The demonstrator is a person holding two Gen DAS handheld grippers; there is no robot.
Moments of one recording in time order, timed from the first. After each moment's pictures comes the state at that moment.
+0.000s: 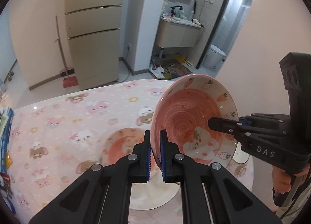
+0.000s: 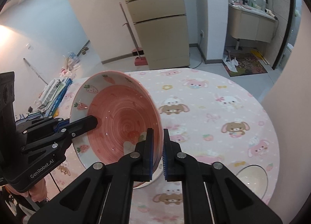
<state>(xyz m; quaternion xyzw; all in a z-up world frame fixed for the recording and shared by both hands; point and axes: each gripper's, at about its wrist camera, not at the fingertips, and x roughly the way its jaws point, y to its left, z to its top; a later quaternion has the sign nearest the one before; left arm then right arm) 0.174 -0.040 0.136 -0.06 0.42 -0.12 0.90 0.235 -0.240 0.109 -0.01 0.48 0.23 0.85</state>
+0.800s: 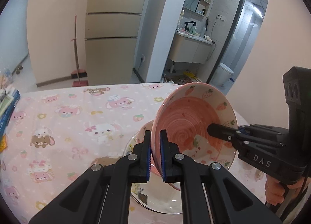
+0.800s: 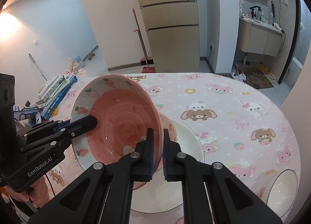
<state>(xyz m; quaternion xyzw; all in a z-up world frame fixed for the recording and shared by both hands) 0.150 0.010 0.074 -0.08 0.36 -0.08 0.92 0.215 -0.174 0.049 -0.01 0.42 0.24 0.87</state>
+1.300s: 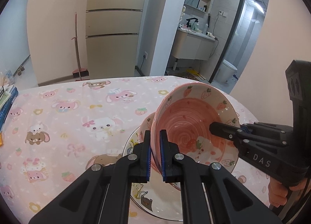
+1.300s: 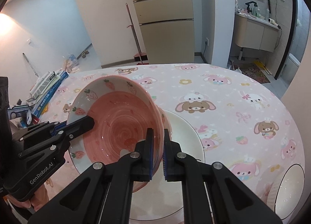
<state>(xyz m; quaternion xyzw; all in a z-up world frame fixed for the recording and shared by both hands) 0.160 0.006 0.036 -0.08 0.37 -0.08 0.92 0.220 -0.169 0.017 -0.02 0.43 0.22 0.88</state>
